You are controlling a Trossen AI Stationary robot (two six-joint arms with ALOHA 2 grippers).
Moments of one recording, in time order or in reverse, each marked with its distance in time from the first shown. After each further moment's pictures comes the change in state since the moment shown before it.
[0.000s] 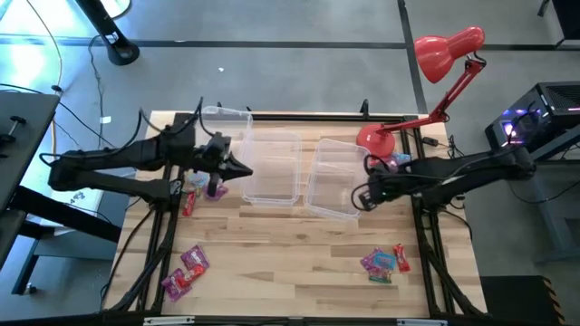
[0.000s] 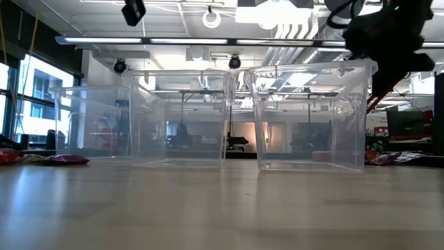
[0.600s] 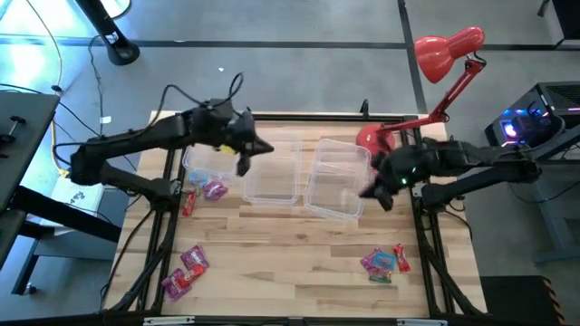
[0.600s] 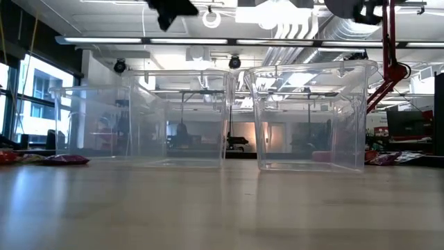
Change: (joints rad) left arm 0.149 0.342 0.367 -0.256 -0.014 0.360; right arm -0.006 -0.109 0.248 0.129 -0.279 -0.329
